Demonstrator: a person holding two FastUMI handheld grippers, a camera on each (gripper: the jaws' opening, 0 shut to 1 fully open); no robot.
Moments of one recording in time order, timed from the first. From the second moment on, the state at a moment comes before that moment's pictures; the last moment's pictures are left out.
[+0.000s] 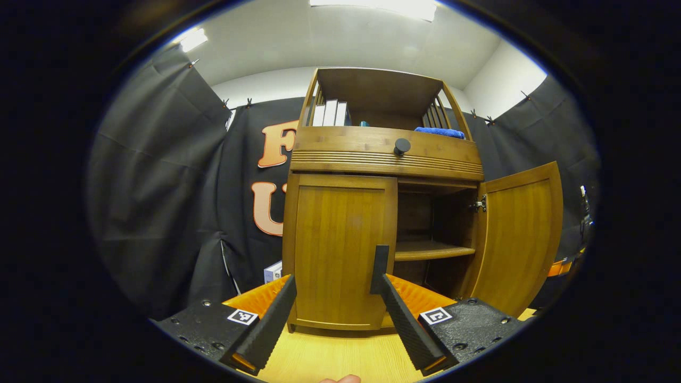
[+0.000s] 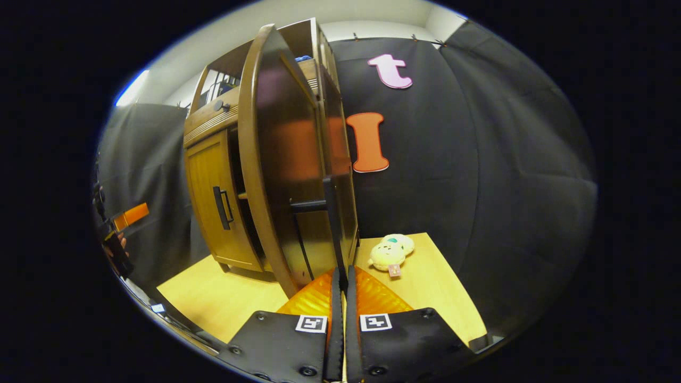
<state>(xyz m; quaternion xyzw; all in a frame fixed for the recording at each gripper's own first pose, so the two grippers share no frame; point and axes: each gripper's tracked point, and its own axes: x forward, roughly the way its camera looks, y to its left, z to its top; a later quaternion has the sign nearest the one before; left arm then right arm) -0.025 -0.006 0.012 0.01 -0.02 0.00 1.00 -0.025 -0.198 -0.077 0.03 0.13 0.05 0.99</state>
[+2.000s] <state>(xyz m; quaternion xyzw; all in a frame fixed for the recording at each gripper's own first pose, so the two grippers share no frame) 0.047 -0.067 -0.003 0.00 0.00 -0.08 1.00 -0.037 -0.028 -0.015 0.02 0.05 0.02 1.00</state>
